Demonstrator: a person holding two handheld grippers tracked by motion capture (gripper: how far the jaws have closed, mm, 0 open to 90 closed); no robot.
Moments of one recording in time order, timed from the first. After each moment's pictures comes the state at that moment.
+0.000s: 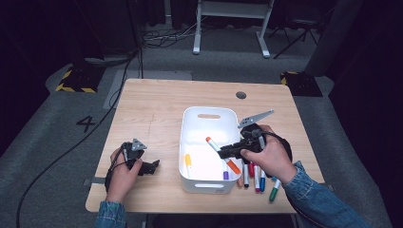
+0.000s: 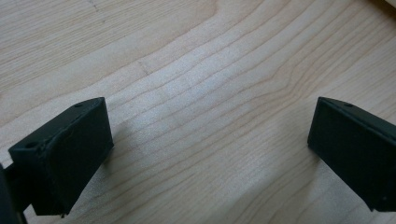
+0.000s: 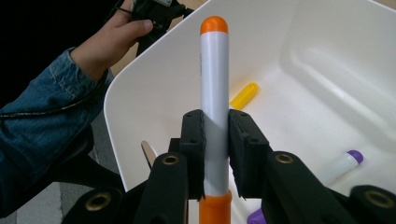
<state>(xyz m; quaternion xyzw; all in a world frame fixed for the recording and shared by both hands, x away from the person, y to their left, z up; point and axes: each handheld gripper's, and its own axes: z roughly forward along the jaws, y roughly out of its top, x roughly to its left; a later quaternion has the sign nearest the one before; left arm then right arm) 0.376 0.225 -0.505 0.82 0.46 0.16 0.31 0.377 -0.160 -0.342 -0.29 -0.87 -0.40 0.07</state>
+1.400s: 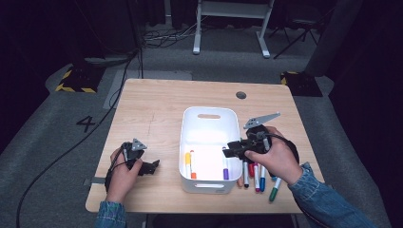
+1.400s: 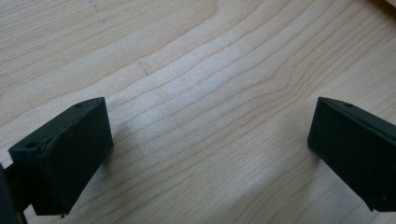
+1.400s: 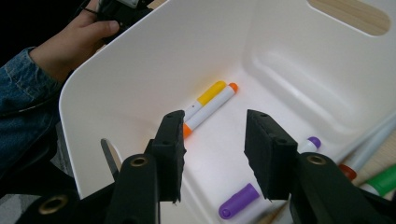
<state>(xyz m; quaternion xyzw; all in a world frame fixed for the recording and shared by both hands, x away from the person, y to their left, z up) 0.376 0.225 -0.505 0.82 0.46 0.16 0.31 0.379 -0.178 -0.350 -0.30 -0.86 -0.40 0.02</state>
